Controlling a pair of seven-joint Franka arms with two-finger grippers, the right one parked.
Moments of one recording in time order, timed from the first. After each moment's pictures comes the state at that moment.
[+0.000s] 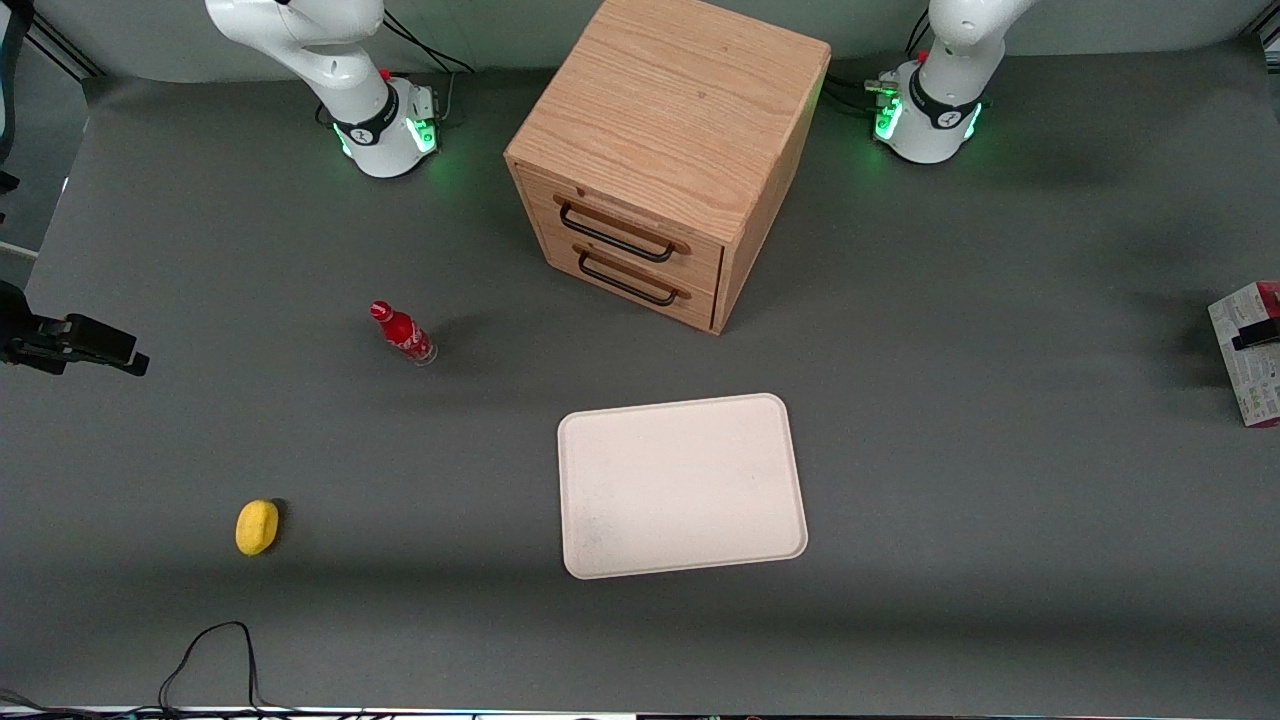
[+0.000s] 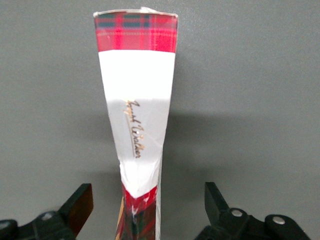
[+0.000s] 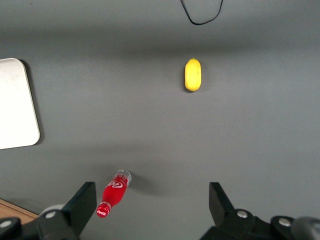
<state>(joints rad) 0.71 0.55 0.02 -1.80 0.08 2.33 0.61</state>
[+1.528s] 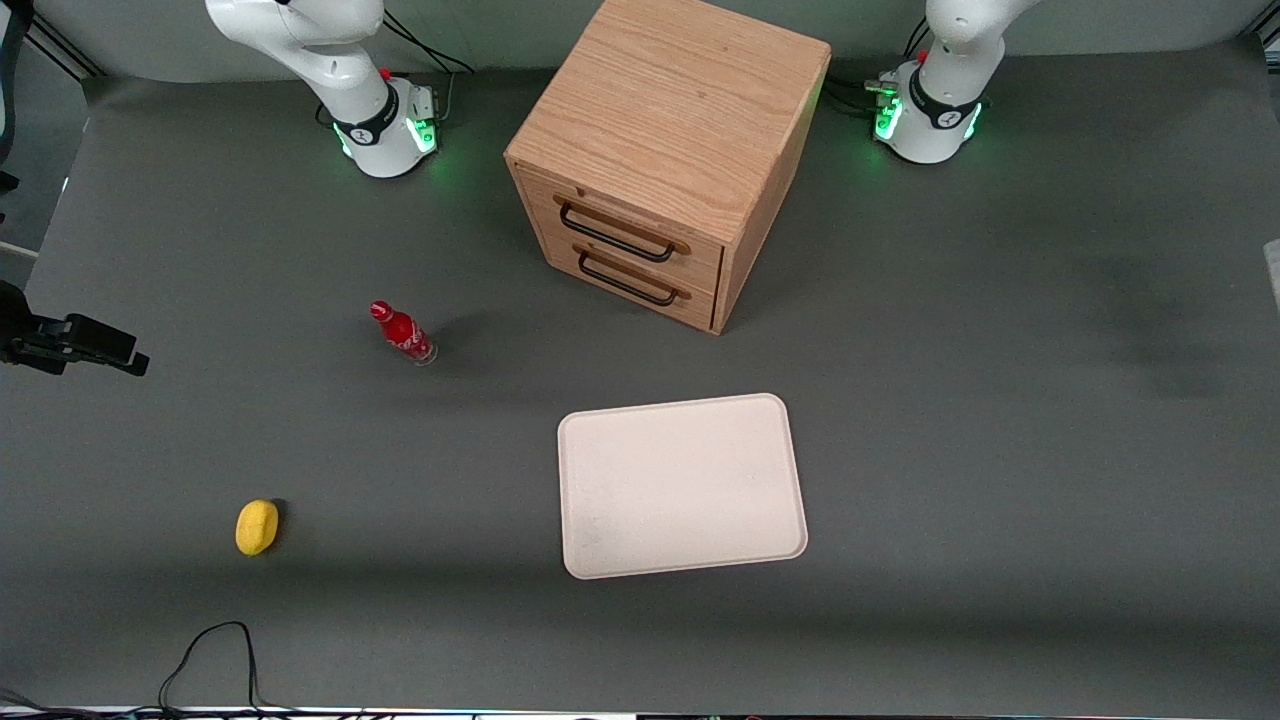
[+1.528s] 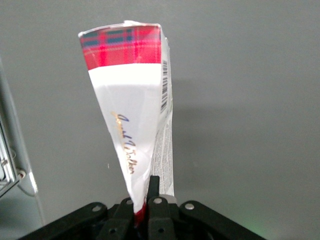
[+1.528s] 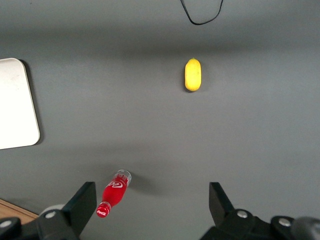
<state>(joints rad) 0.62 0.22 0.00 -1.62 0.10 1.69 0.61</state>
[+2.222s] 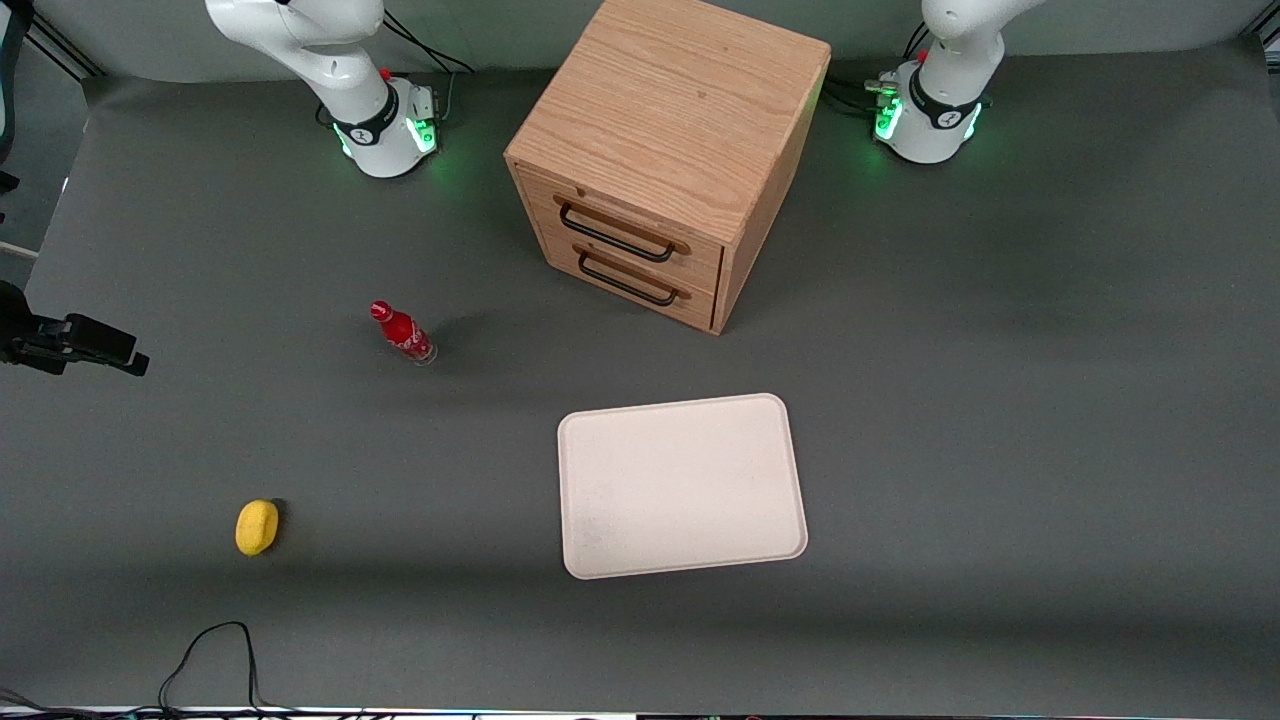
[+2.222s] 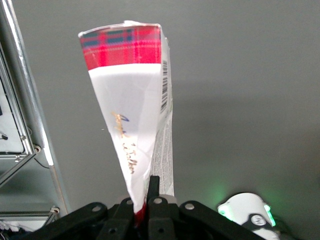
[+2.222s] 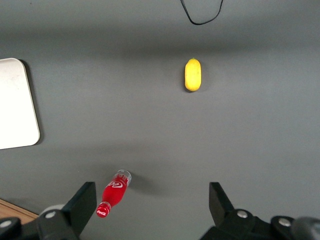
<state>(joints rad) 0.43 0.21 -0.01 -1.30 0.14 1.31 0.46</state>
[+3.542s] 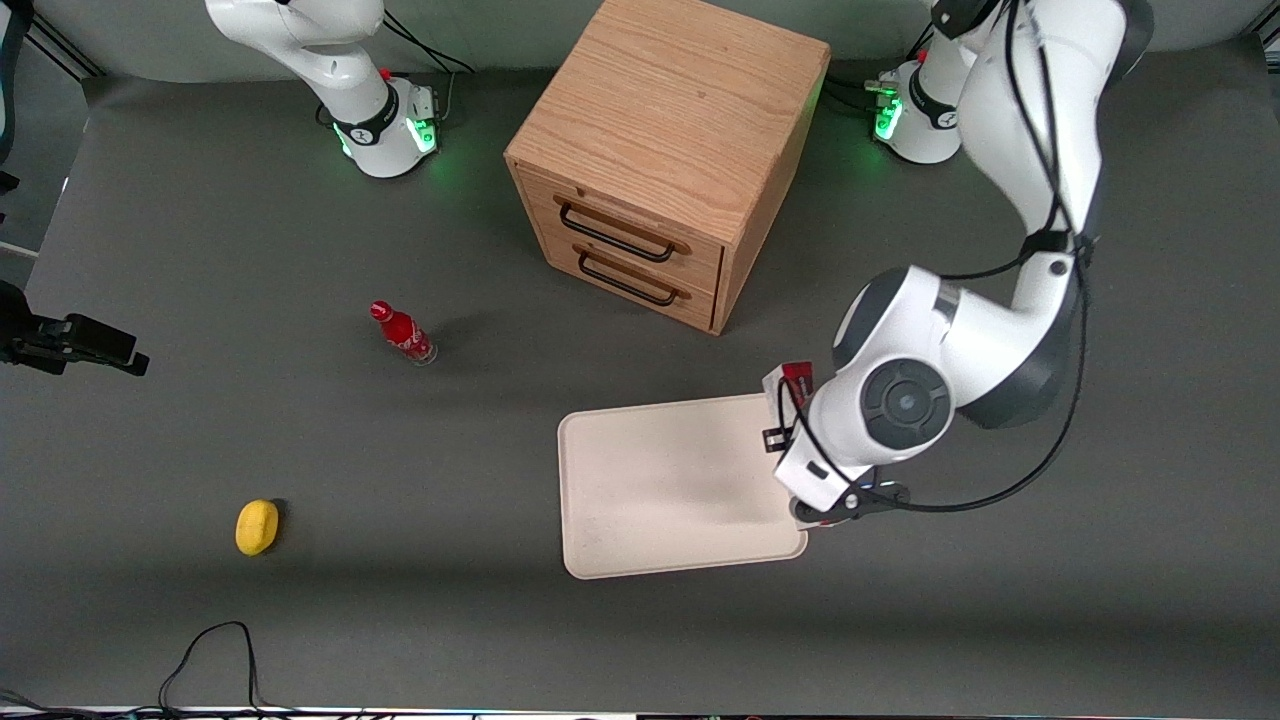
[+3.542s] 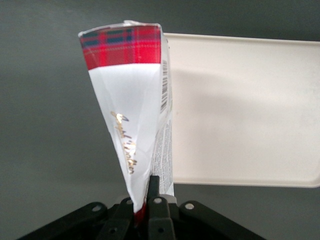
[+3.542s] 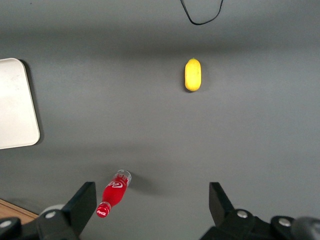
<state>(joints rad) -0.28 0.81 -0.26 -1.04 0.08 1.73 -0.65</state>
